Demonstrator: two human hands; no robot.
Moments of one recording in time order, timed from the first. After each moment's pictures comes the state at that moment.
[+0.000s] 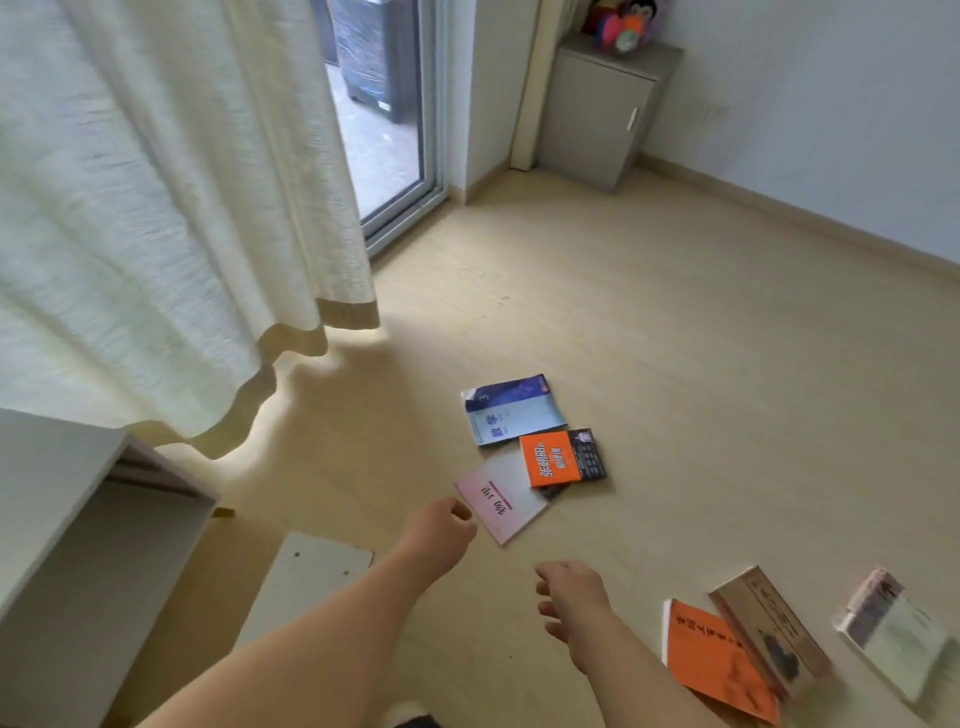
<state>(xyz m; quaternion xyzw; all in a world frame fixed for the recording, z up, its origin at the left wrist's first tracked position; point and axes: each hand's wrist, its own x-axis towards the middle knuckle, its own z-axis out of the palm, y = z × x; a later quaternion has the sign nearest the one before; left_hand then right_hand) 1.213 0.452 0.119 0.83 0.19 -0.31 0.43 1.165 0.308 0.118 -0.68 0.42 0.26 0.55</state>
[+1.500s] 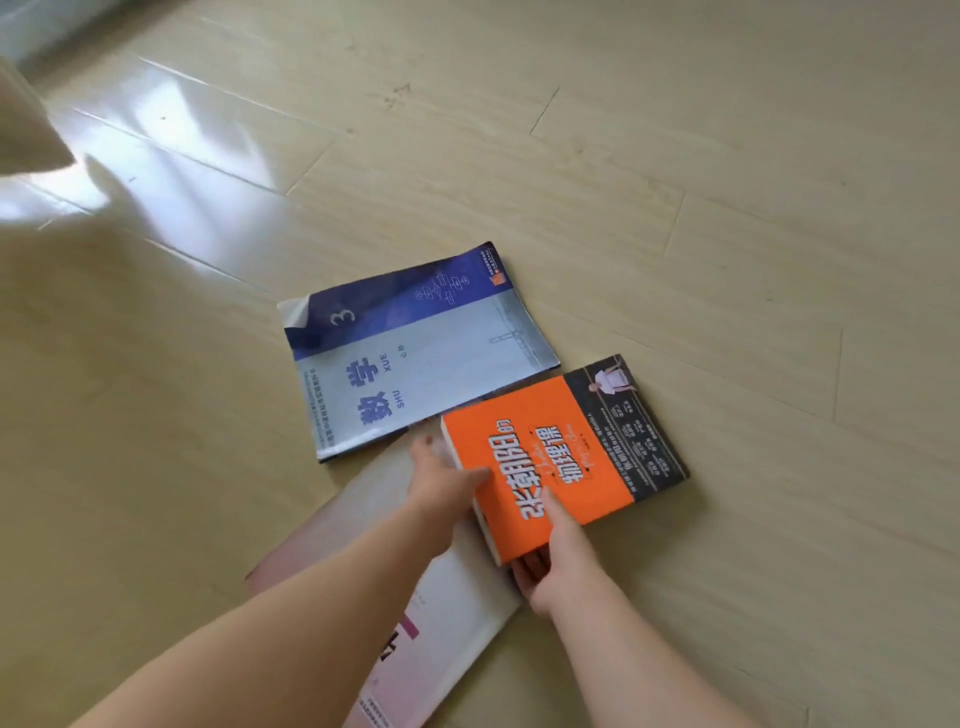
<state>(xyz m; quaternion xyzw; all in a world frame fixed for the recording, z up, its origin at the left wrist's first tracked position) 1.552 0.220 -0.513 0.67 0.34 -0.29 0.60 1.499 0.124 -0.505 -0.32 0.62 0.17 0.70</state>
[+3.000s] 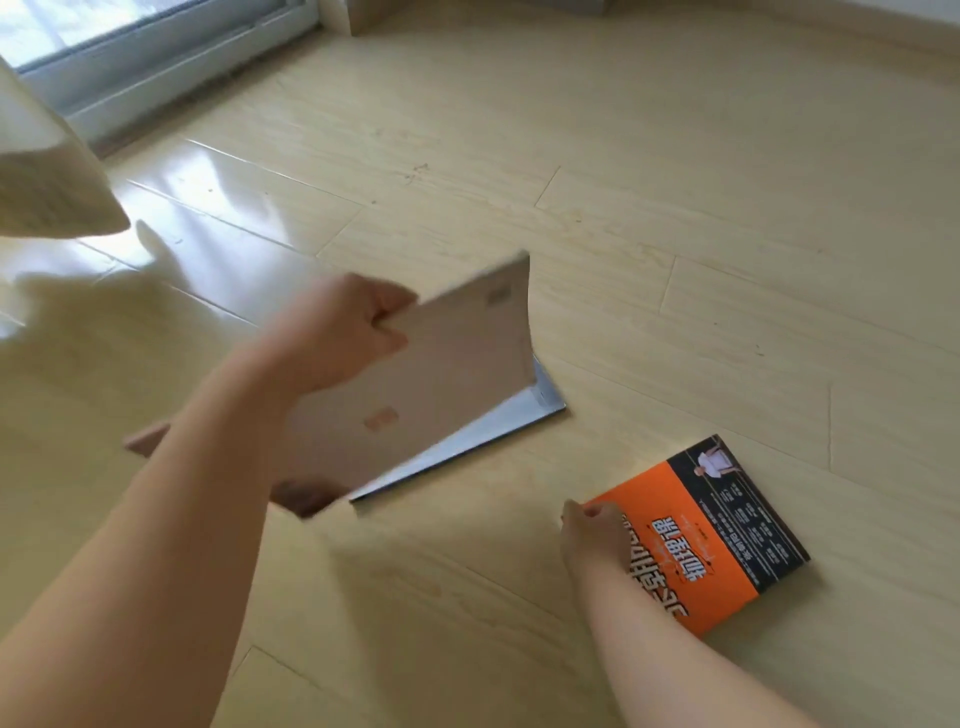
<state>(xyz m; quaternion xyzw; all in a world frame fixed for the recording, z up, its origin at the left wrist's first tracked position) 1.634 0.303 -0.335 0.95 -0.12 -0.08 0.29 1.528 0.101 -0.517 -0.75 0.48 0.12 0.44</state>
